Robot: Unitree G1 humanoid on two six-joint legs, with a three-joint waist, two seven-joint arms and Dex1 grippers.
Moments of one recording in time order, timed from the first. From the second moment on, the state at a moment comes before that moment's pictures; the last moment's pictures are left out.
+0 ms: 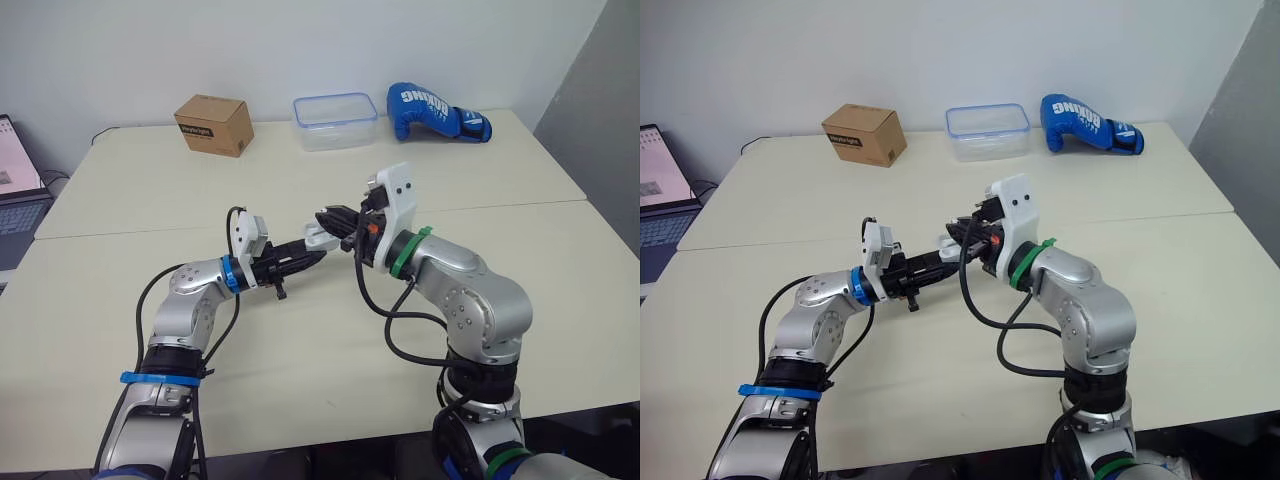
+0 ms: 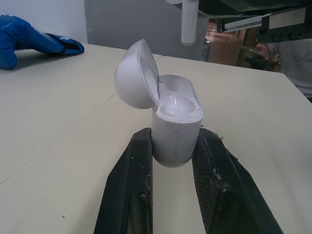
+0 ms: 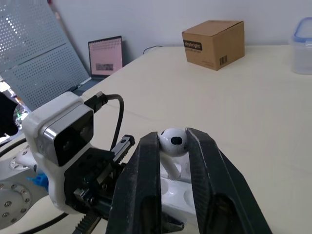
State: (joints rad) left arm -0.53 0.41 0.02 0.31 -0.43 0.12 -1.15; right arm -0.63 0.13 0.02 -0.47 0.15 1.11 0.47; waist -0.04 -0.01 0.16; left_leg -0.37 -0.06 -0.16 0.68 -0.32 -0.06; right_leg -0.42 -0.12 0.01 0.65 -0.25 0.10
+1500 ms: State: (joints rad) left arm -0.64 0.41 0.03 0.31 -0.46 0.25 -1.14; right arm -0.52 0.14 0.23 -0.42 0.20 0.81 0.10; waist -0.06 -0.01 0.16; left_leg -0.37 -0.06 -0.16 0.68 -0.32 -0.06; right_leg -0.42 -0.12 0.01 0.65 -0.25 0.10
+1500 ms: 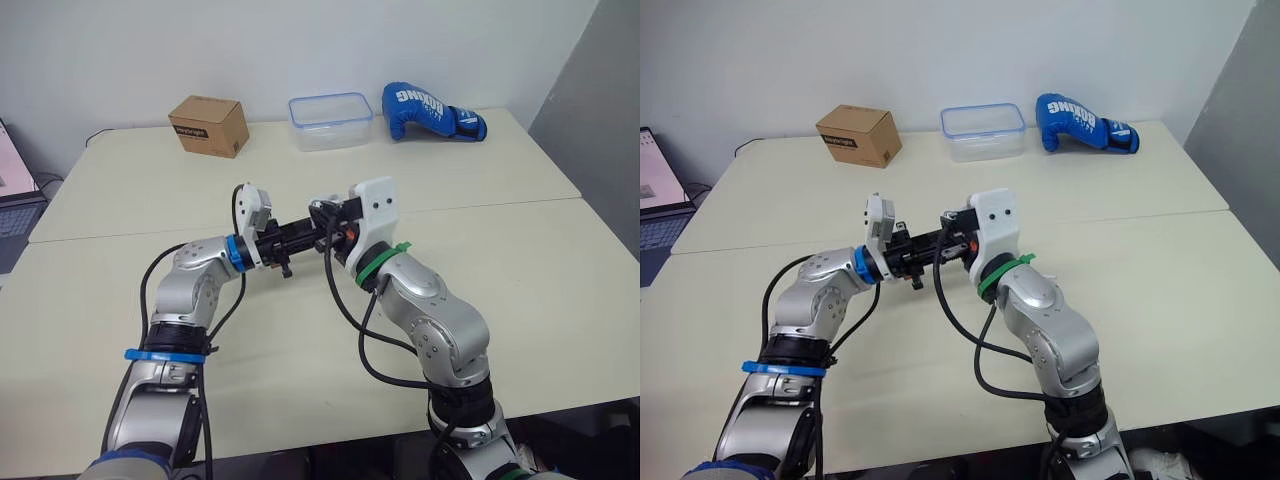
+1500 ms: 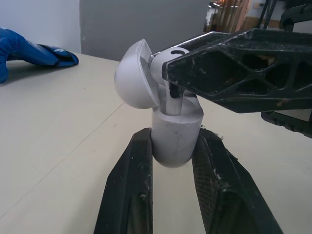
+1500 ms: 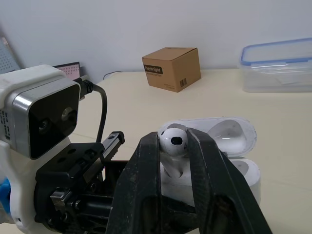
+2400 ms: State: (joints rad) left arm -0.64 0.42 0.05 0.31 -0.46 0.22 -1.15; right arm -0.59 -0.17 0.13 -0.57 0.37 0.89 0.36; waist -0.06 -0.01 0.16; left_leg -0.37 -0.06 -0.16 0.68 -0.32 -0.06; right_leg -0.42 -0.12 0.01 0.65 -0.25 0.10
